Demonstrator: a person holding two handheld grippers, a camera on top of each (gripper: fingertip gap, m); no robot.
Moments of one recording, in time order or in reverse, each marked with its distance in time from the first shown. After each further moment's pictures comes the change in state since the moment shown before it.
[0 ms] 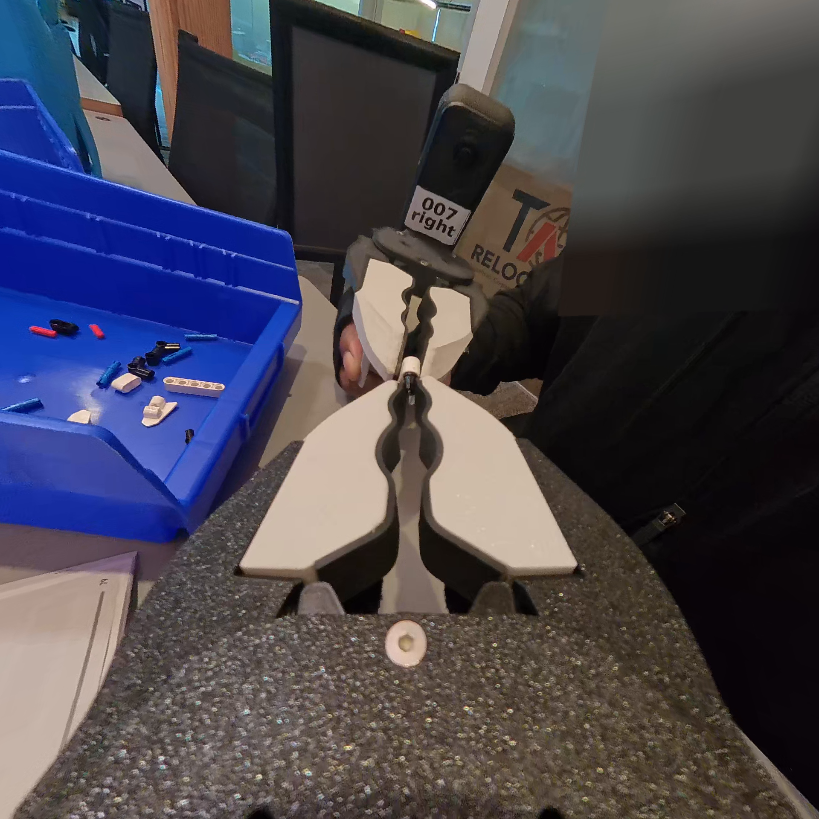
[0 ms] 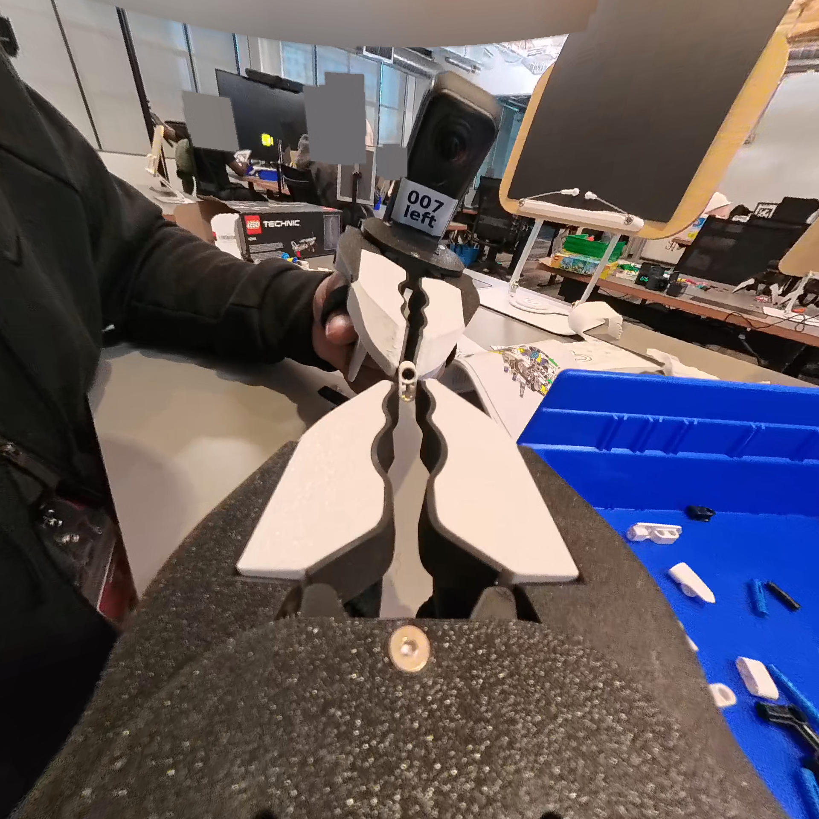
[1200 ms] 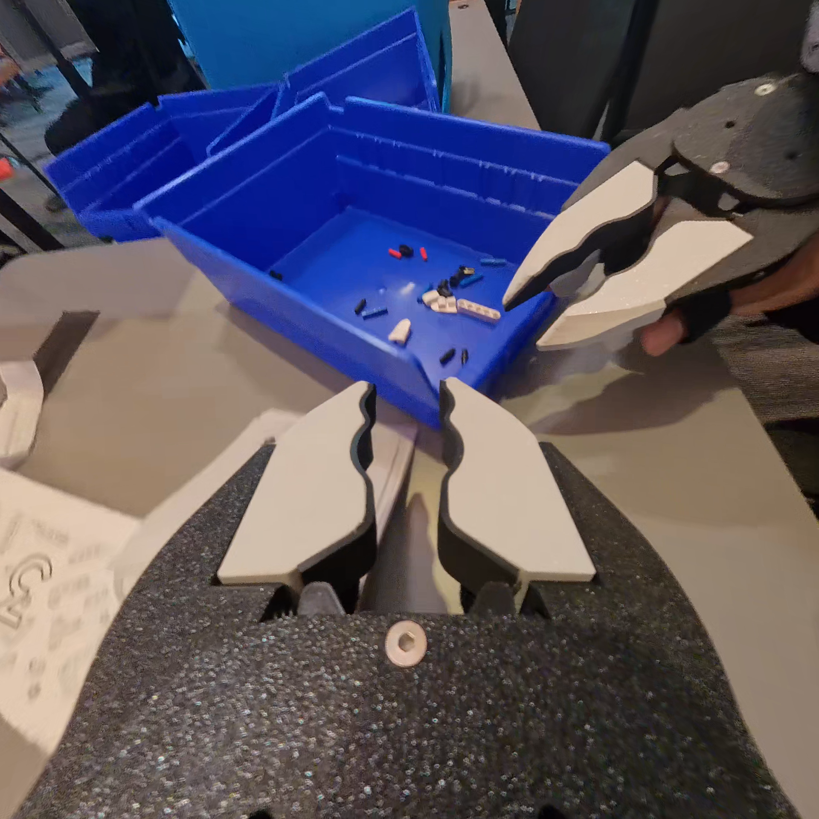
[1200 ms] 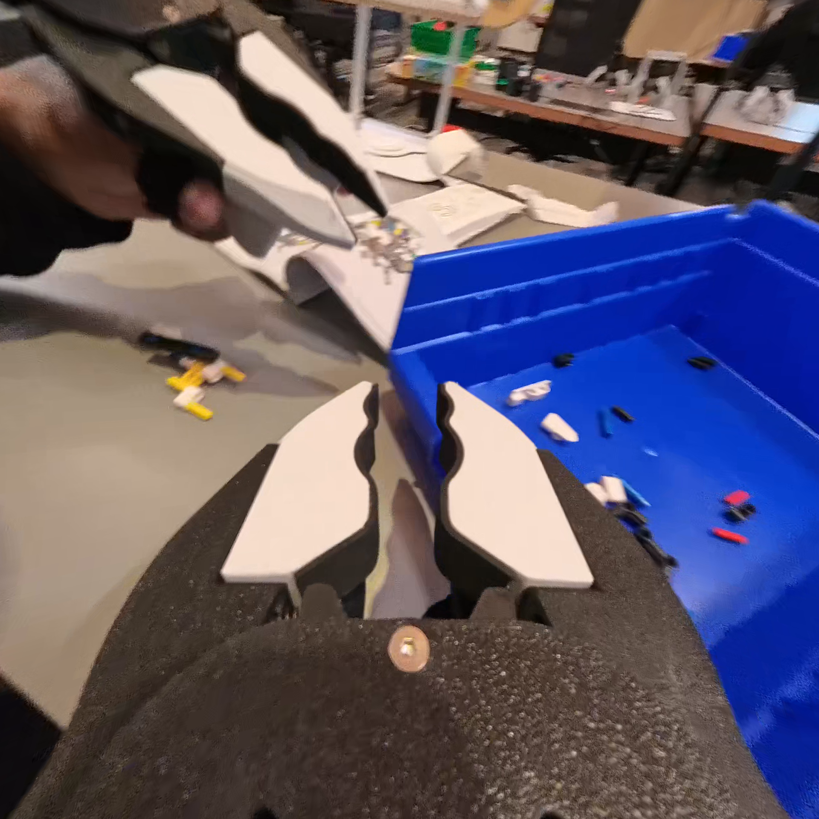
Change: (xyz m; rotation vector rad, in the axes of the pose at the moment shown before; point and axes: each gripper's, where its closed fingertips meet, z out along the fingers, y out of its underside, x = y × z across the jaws) left arm -0.086 -0.007 -0.061 -0.250 -0.740 0.161; right arm 0.065 0.038 -0.009 -0.357 0.387 0.100
